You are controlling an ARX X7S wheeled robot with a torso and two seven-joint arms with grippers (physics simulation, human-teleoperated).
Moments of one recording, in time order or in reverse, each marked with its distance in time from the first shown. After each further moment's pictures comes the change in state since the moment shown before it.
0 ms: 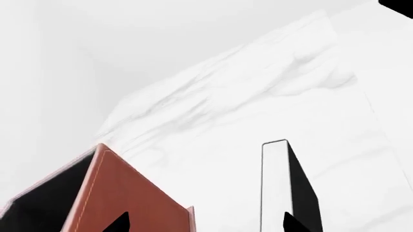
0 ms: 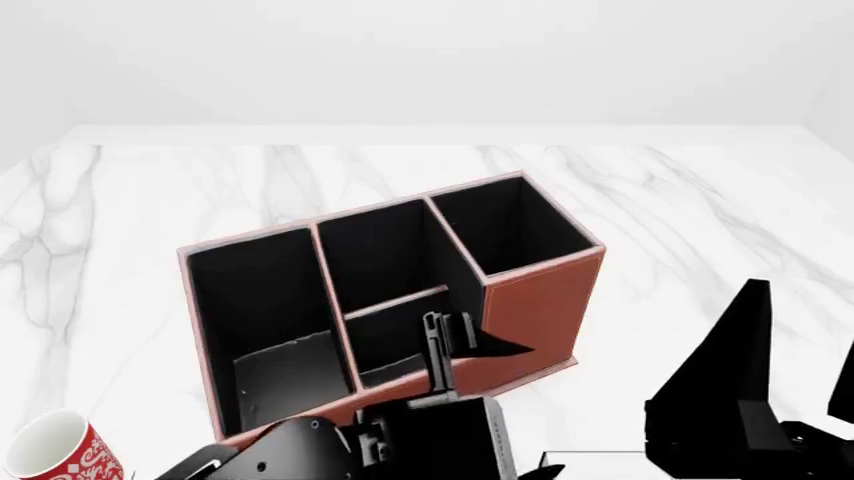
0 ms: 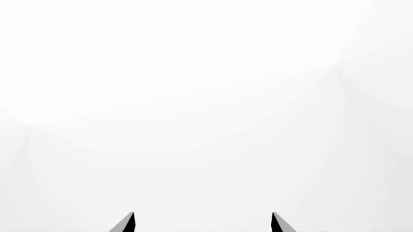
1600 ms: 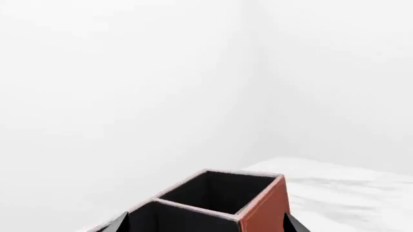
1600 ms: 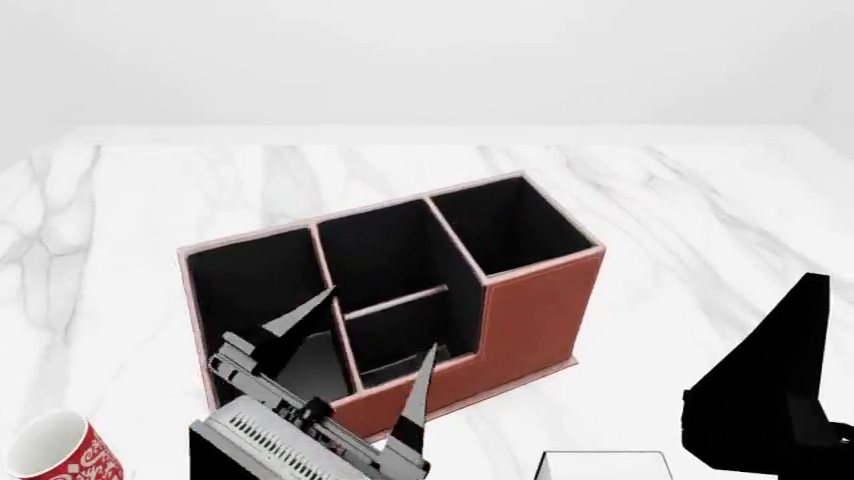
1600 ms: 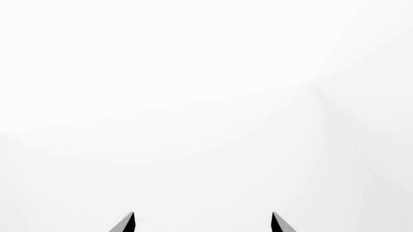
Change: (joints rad) left arm 0.647 0.025 -0.507 0.127 -0.045 0.447 -0.470; right arm 0.007 -0.038 0.086 -0.004 0.007 0.000 -0.013
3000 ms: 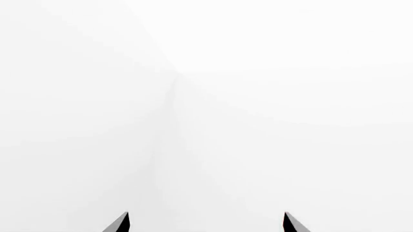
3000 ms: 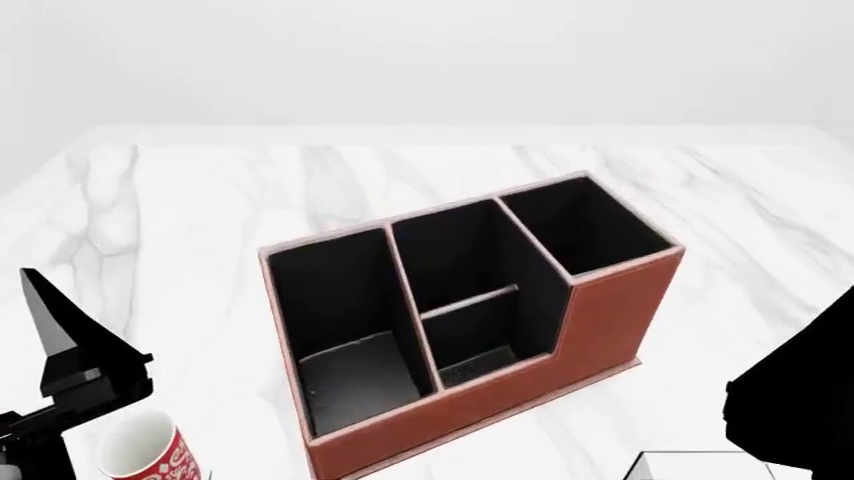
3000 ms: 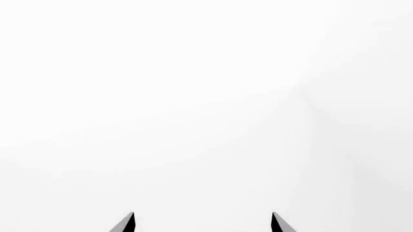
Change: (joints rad) left arm 0.175 0.234 -0.546 -0.181 0.085 0.614 -0.332; right arm 0.013 -0.051 0.071 0.002 0.059 0.004 -0.017
